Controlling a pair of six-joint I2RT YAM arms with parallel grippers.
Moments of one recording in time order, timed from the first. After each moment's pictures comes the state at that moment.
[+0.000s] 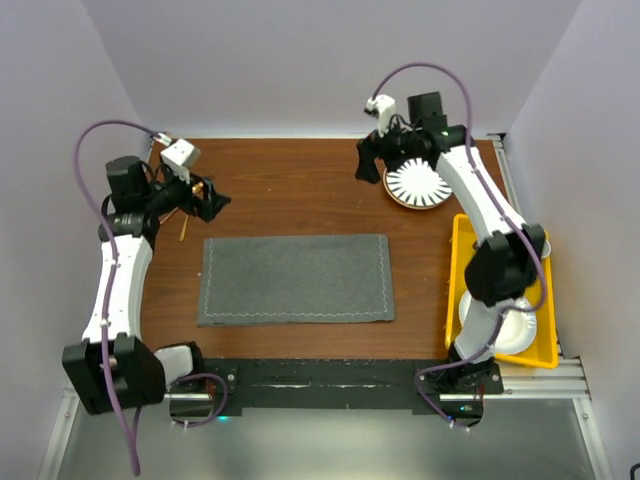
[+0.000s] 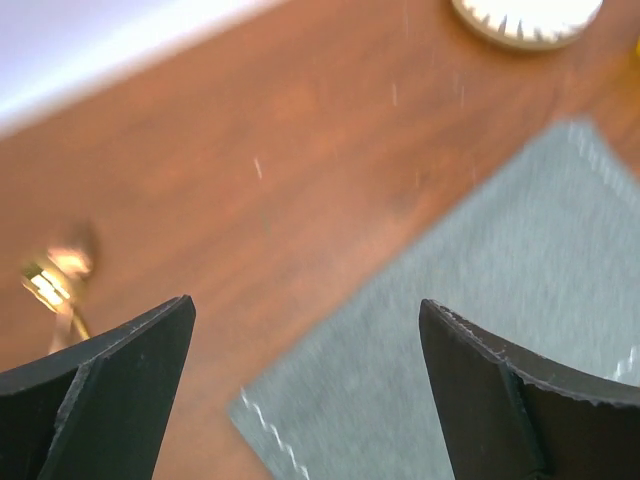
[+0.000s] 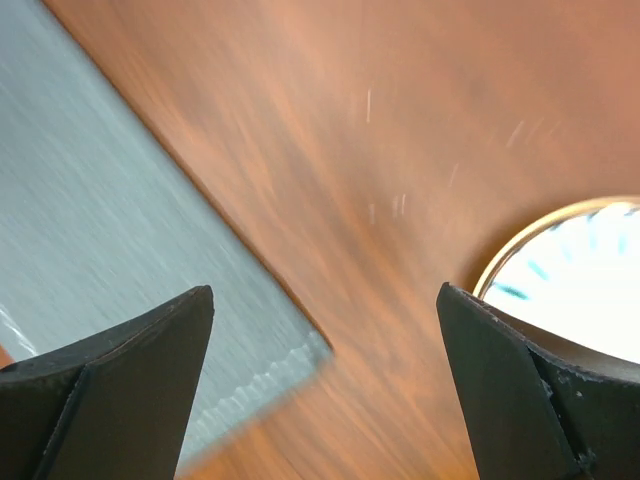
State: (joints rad) left arm 0.18 1.22 1.06 -0.37 0.78 0.32; right arm 0.27 1.92 1.90 -0.83 -0.49 -0.38
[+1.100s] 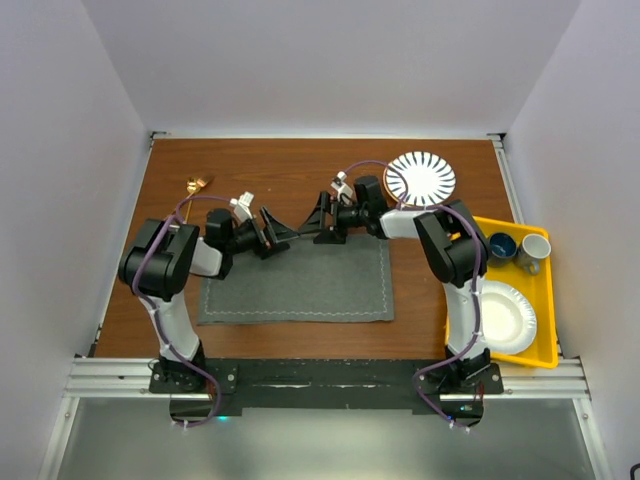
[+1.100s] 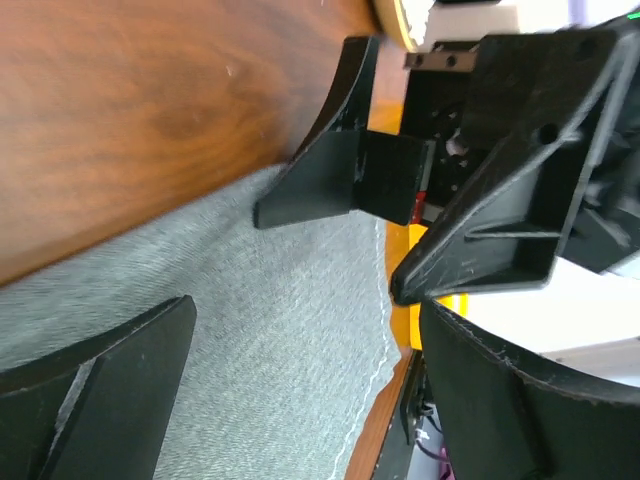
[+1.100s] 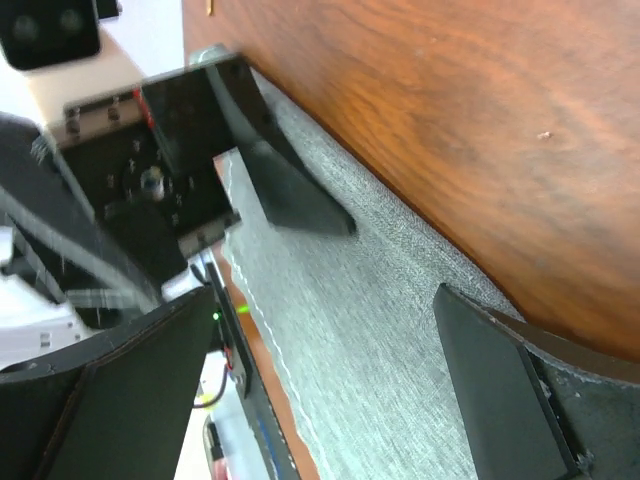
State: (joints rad) left arm -0.18 1.89 0.59 0.90 0.78 -0.96; right arm 0.48 2.13 1.23 0.27 -0.80 0.81
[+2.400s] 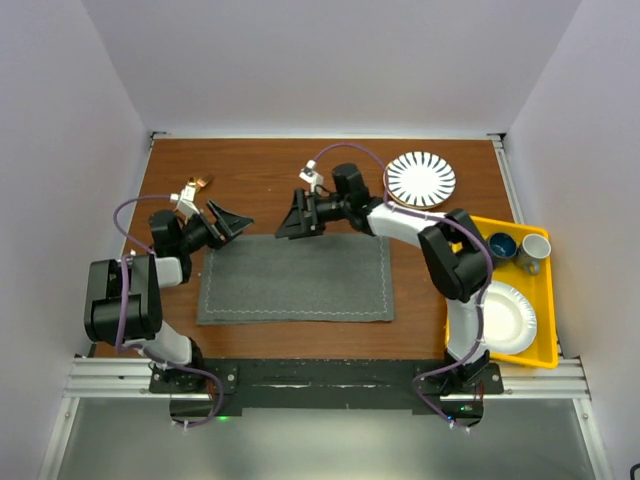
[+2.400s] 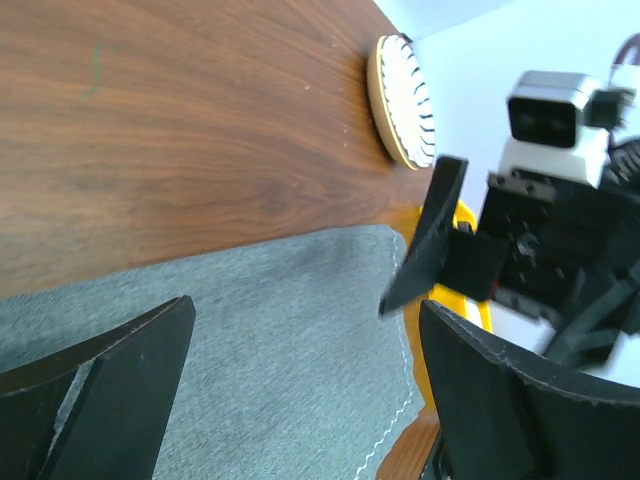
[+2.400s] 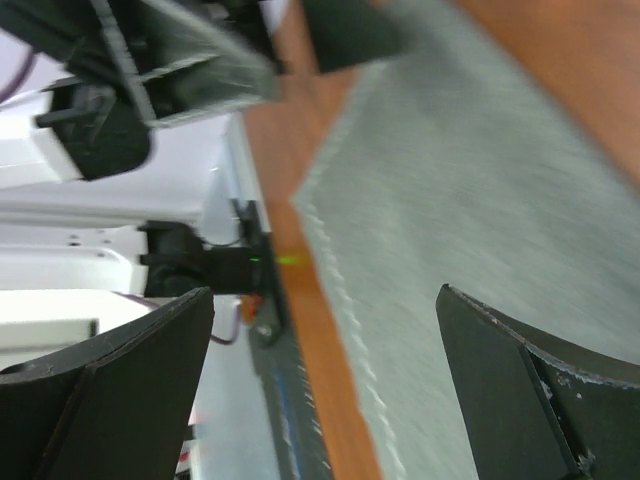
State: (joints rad) left arm 0.18 1.56 0.50 0.74 0.88 -0.81; right arm 0.58 2.01 1.33 0.17 -0.90 0.69
